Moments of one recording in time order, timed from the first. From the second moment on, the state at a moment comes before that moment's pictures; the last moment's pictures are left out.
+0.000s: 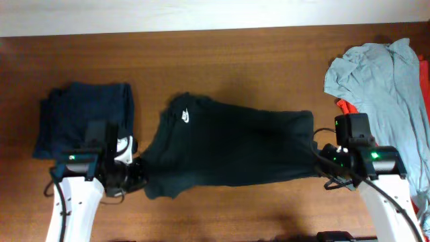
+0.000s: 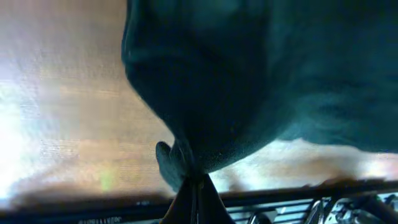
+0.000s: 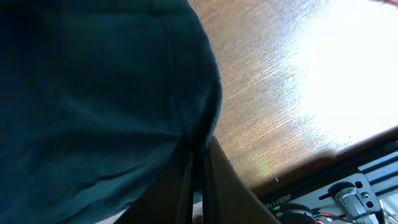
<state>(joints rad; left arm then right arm) 0.00 1.17 1.00 -1.28 0.28 -0.24 -0.03 1.09 0.92 -1.16 0.07 0.60</state>
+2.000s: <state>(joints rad) 0.00 1.66 2.43 -1.42 0.29 0.16 -0.03 1.40 1.79 -1.20 -0.12 0.20</state>
